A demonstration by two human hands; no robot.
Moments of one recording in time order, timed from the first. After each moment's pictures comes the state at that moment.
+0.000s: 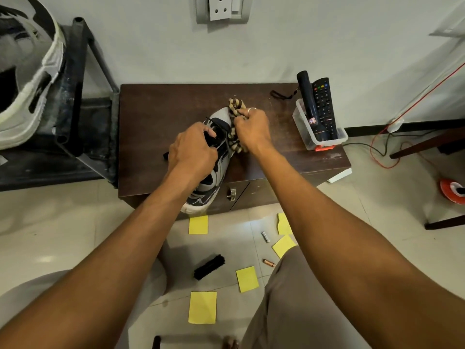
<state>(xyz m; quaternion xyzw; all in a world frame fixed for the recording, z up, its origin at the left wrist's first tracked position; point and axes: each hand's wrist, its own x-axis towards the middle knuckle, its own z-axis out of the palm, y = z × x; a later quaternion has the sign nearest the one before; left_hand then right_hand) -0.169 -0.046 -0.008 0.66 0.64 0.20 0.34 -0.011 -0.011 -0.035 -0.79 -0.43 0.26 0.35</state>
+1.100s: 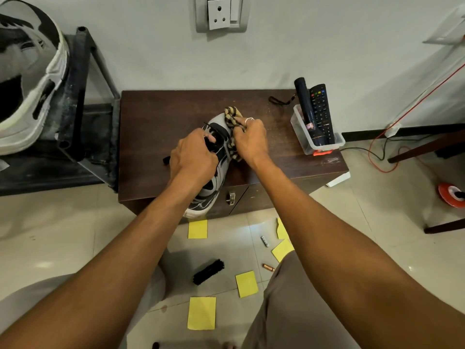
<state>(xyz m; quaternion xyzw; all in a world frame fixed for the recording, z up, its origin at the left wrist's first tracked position) -0.165 -0.049 -0.006 0.66 0.65 0.20 0.33 -0.010 -0.016 -0.064 -0.79 -0.46 0.23 0.33</state>
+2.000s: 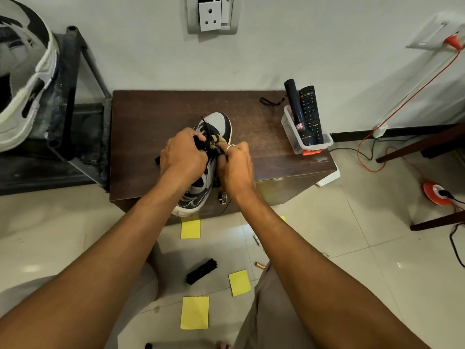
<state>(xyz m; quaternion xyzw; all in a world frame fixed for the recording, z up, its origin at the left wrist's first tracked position) -0.167 -0.050 -0.003 0.64 0.66 0.20 0.34 -0.050 -0.093 -0.049 -0.78 -0.45 0.28 0.34</state>
